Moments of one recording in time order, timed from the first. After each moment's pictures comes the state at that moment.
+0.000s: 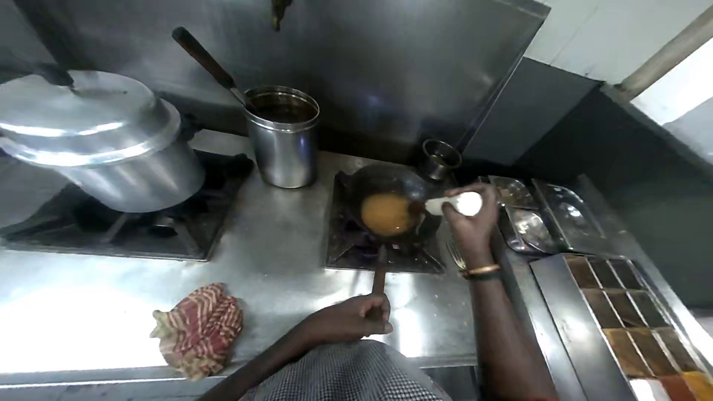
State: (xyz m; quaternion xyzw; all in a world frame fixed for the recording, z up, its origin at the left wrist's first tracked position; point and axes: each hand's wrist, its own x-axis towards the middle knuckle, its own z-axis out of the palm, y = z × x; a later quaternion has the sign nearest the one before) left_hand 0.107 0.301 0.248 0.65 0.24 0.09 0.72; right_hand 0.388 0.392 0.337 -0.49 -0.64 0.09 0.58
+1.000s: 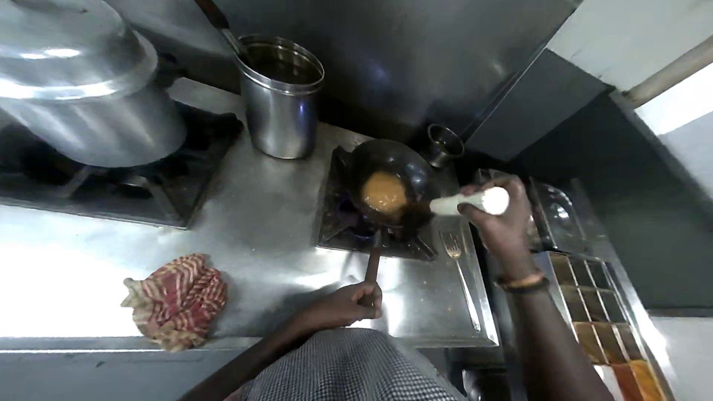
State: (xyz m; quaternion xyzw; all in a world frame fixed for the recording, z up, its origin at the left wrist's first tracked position) left_hand 0.114 0.289 0.215 0.59 0.28 0.13 0.75; right_hand 0.405 0.366 0.372 -0.56 -0.68 0.16 0.45
